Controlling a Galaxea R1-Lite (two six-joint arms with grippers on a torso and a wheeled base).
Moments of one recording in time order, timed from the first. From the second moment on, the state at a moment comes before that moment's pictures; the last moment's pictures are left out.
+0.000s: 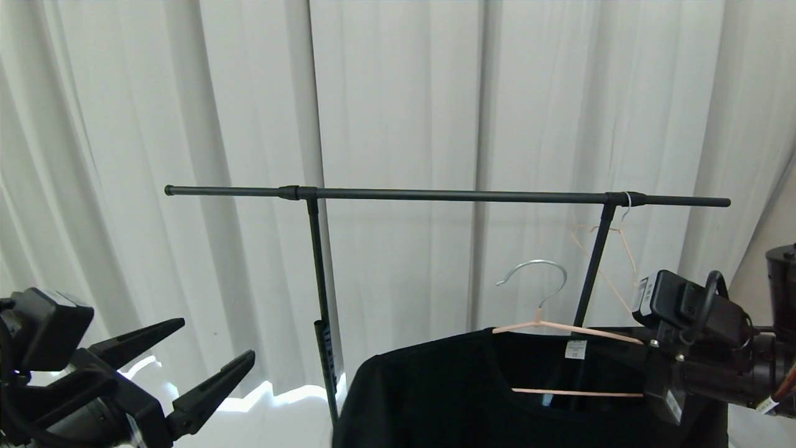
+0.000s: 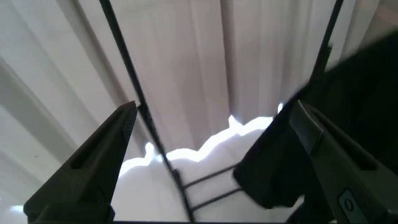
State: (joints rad) left arm -0.29 1.04 -0.20 -0.64 -0.14 0.08; right arm 0.57 1.32 -0.55 -0.30 0.17 -0.51
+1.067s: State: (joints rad) left arm -0.29 1.19 -0.16 -0.56 0.20 0.24; right arm 0.45 1.37 -0.51 -0.19 -0.31 -0.05
